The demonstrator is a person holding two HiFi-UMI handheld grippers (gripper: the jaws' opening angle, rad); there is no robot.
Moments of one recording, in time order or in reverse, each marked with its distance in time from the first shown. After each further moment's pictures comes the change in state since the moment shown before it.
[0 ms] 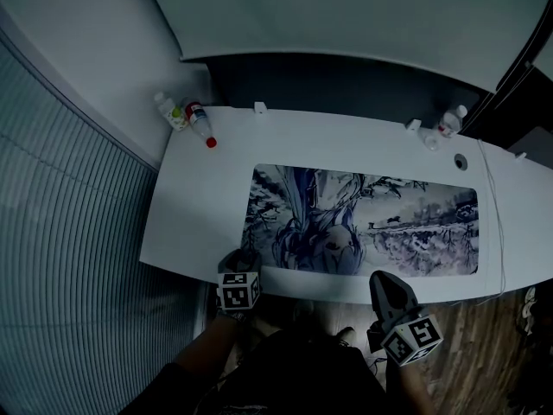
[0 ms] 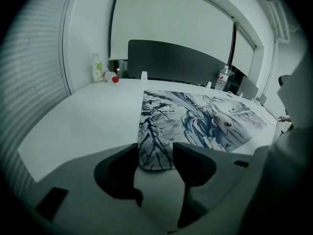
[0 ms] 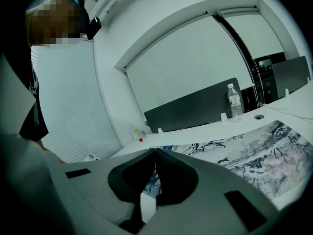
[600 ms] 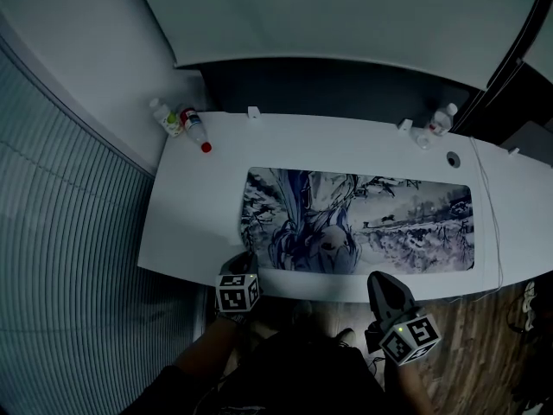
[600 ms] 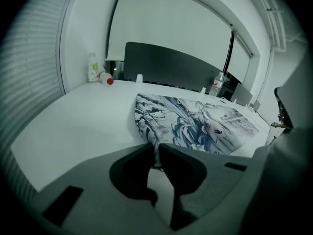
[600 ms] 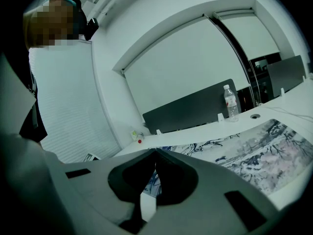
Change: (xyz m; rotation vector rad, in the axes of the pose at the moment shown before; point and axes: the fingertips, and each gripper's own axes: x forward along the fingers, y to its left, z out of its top) left arm -0.007 -0.019 0.012 -0.029 -0.024 -0.076; right arm -0.010 0.000 -0.001 0.019 -0.016 -0.025
